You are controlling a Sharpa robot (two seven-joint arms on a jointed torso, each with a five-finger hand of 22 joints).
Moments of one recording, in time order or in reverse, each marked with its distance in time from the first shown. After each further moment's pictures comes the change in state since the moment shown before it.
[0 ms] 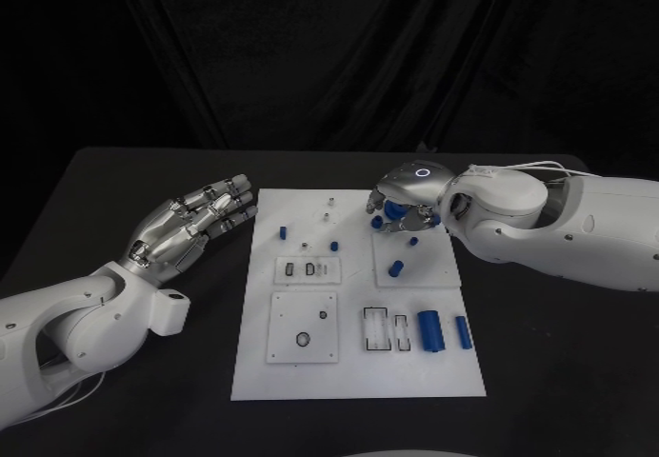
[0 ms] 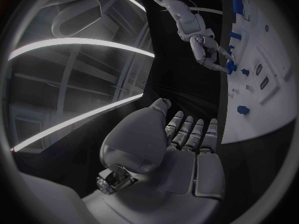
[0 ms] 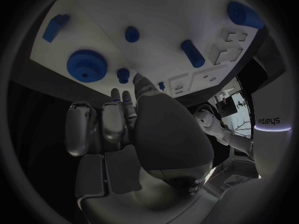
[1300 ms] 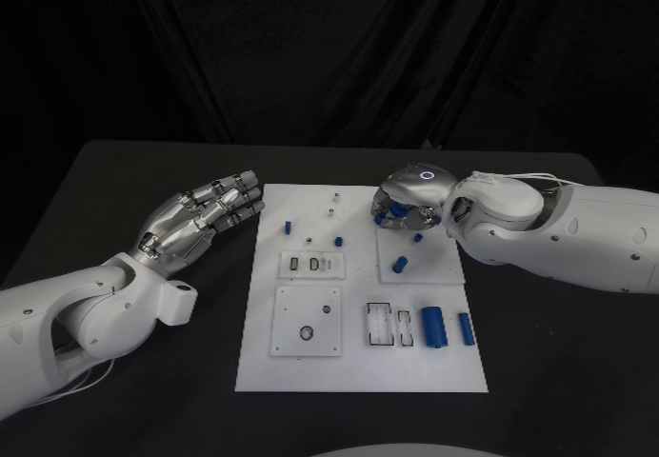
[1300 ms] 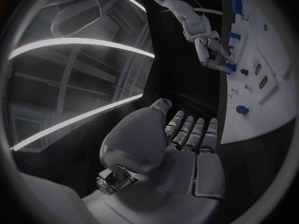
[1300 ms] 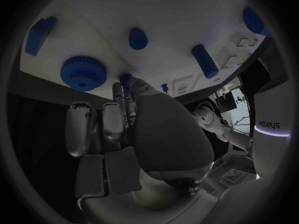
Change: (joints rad) left arm 0.000 0.014 -0.009 -0.026 0.001 0.014 0.000; left_hand -0.003 -0.003 0.030 -0.011 0.000 0.014 0.014 0.000 0.002 -0.004 0.011 0.003 0.000 0.005 0.012 0.008 0.001 0.000 0.009 0.001 0.004 0.001; right arm -0.060 0.049 0.000 -0.103 0.037 -0.120 0.068; right_hand 0.024 0.034 0.173 -0.043 0.046 0.189 0.001 0.023 0.074 0.227 -0.033 -0.051 -0.005 0.009 -0.005 -0.008 0.013 0.000 0.008 -0.003 -0.001 0.022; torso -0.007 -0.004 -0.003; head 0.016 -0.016
